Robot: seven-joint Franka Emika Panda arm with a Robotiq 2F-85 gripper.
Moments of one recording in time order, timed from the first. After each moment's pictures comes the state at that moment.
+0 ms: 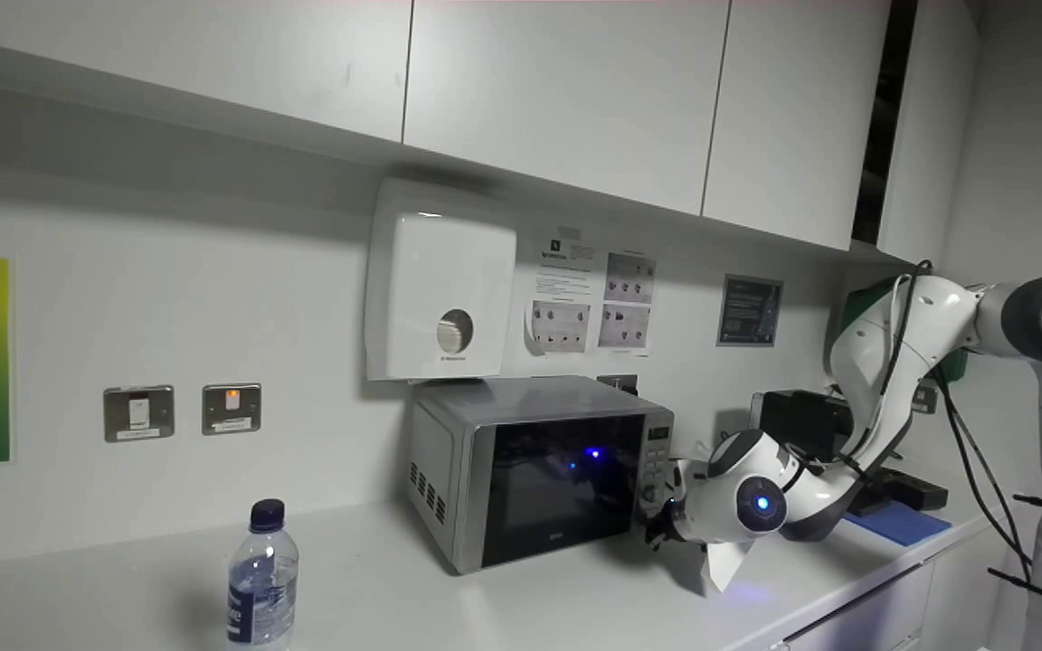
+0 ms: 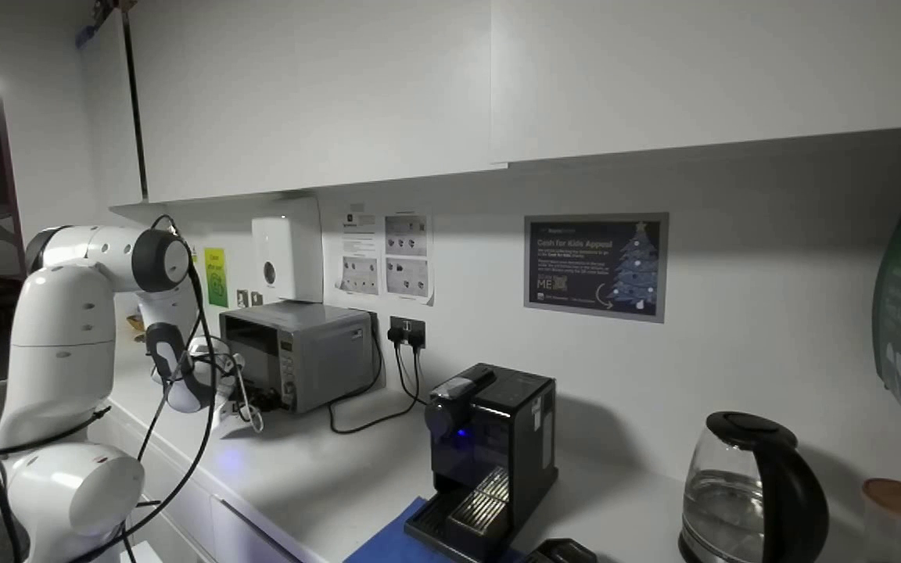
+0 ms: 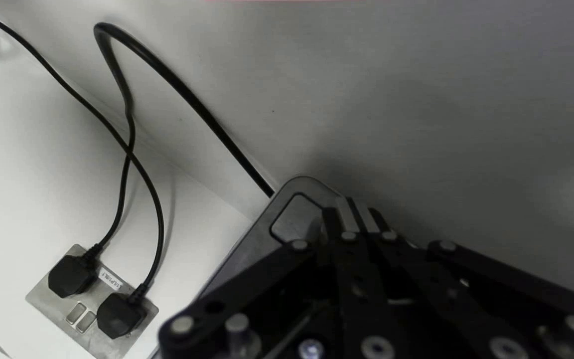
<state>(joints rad) 0.35 0.16 0.41 -2.36 -1.62 2.28 1.61</state>
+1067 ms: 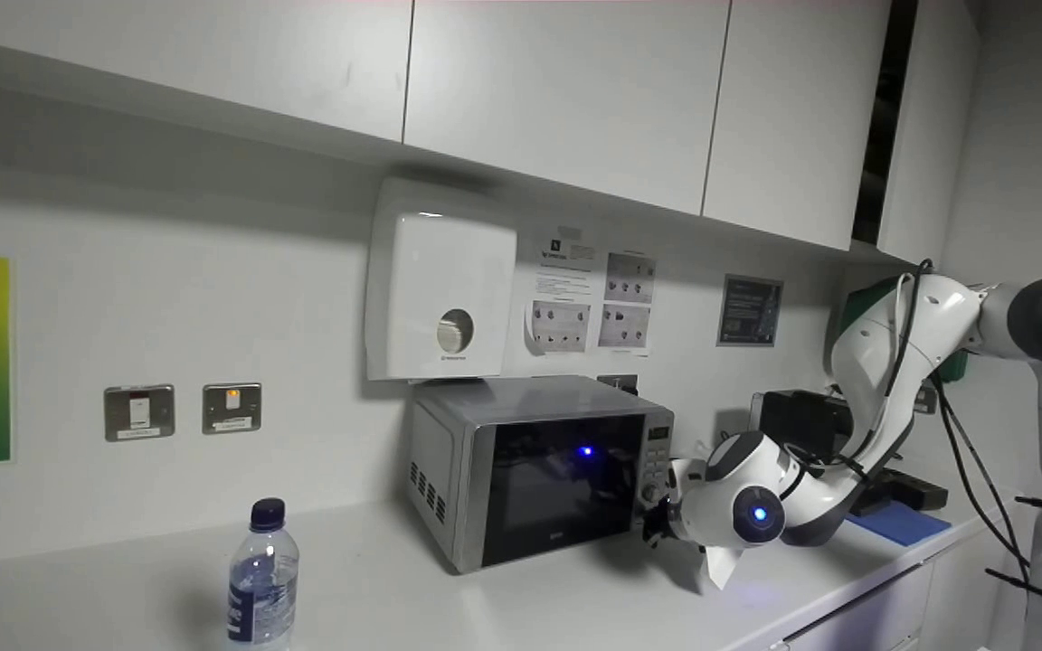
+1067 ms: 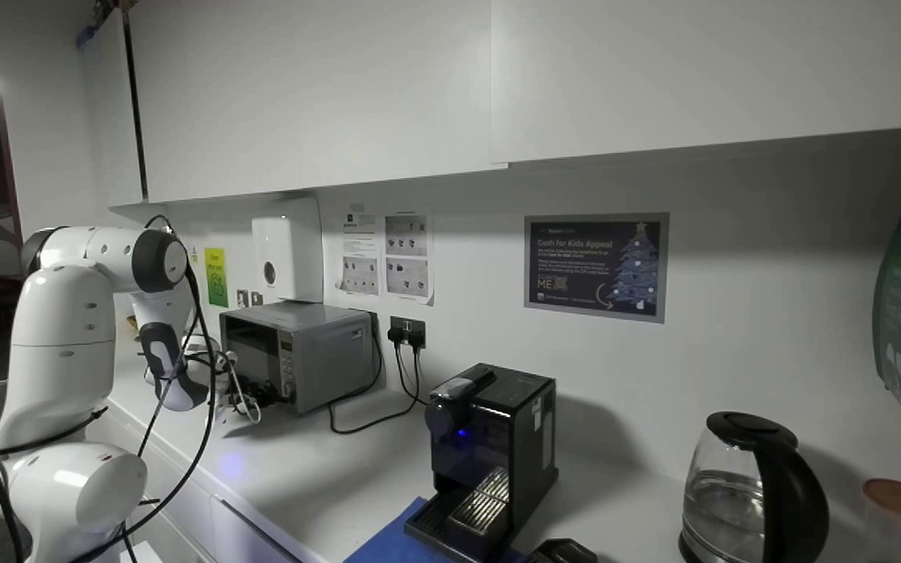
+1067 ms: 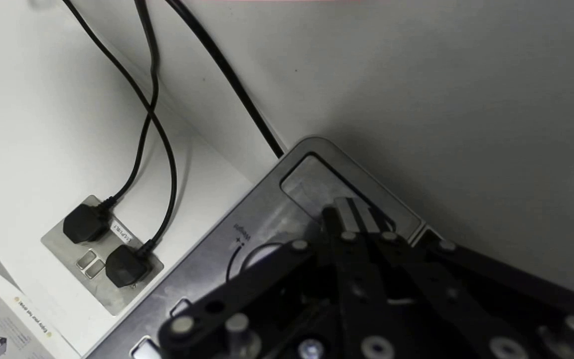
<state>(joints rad) 0.40 0.17 0.41 -2.34 -1.62 2.17 1.54</state>
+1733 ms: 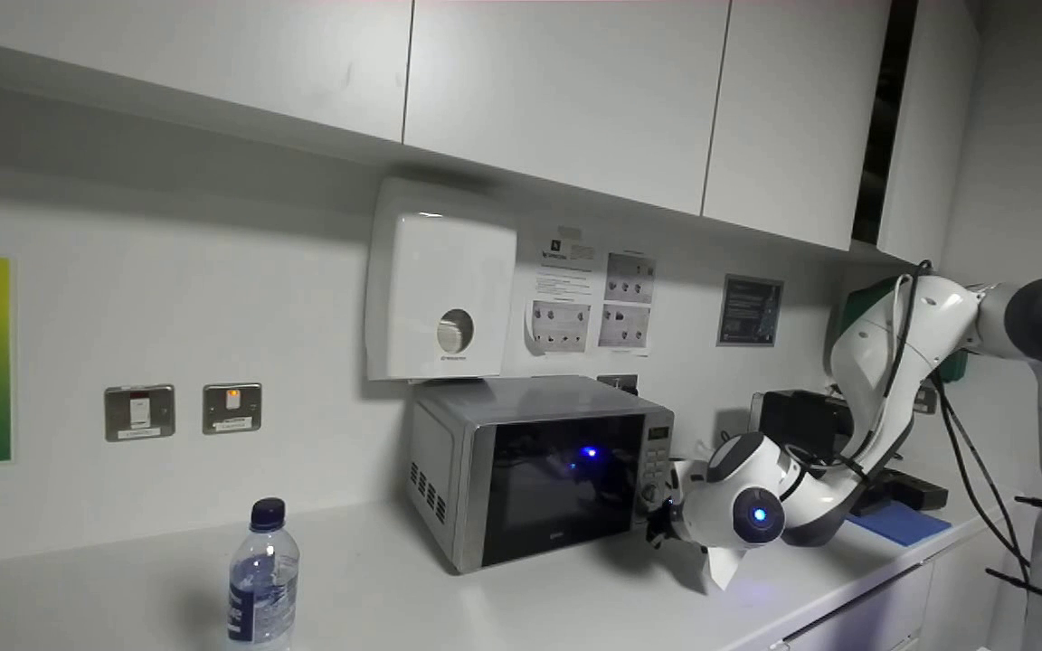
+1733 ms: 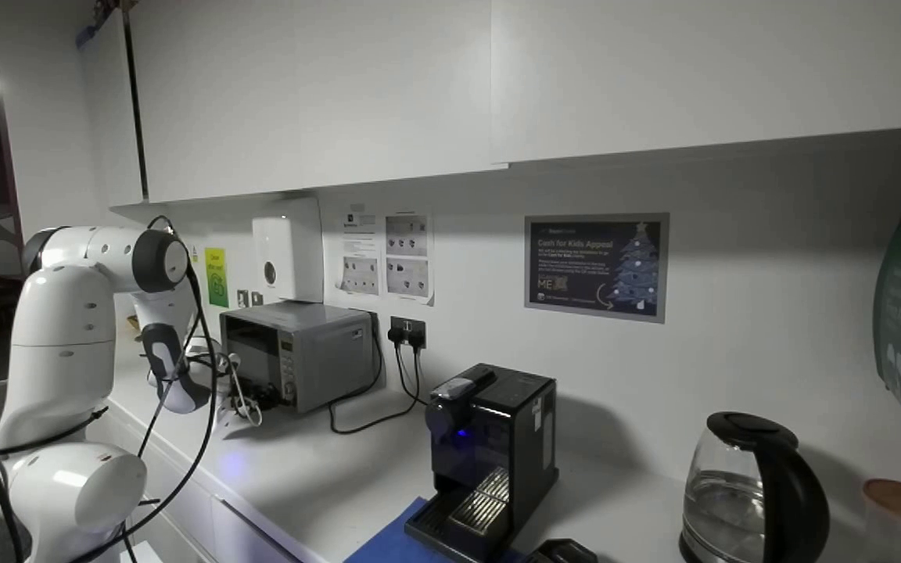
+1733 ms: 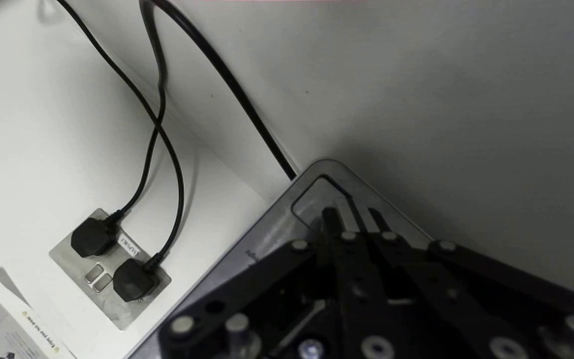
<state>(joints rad) 0.39 0.17 0.40 -2.36 -1.62 2.17 1.56</state>
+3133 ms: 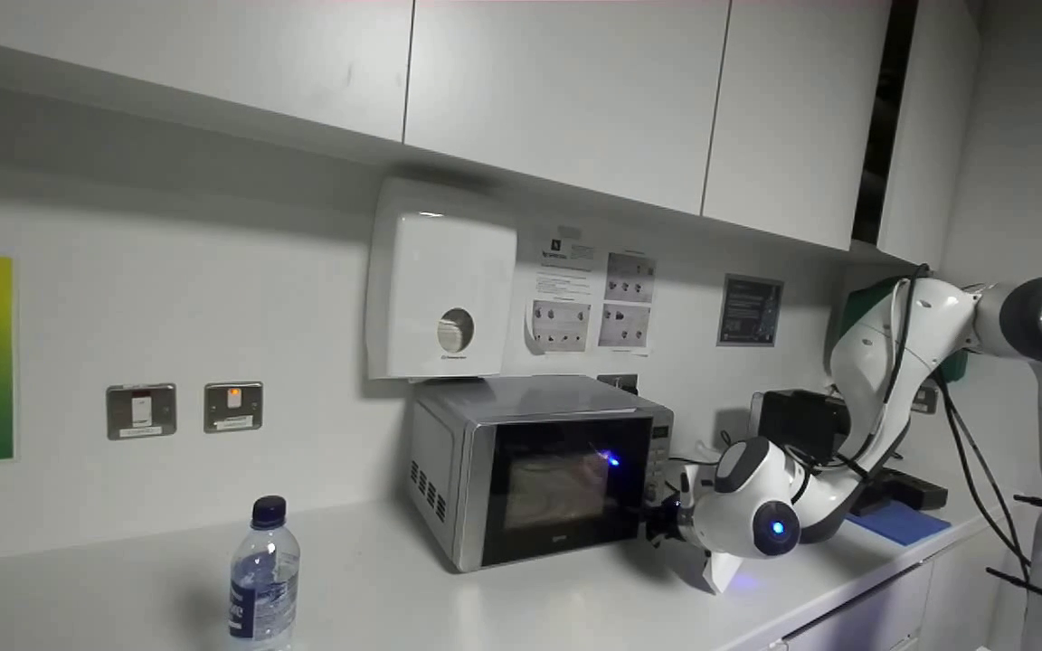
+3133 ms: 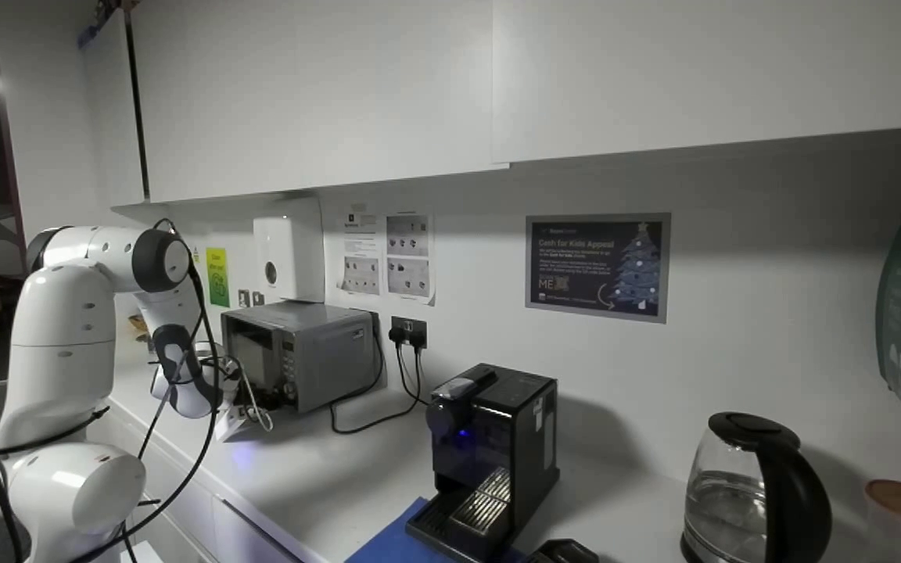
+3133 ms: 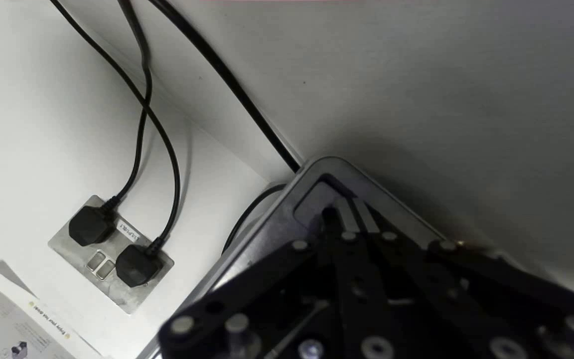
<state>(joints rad) 0.37 0.16 0.38 -2.40 -1.82 2.21 1.73</state>
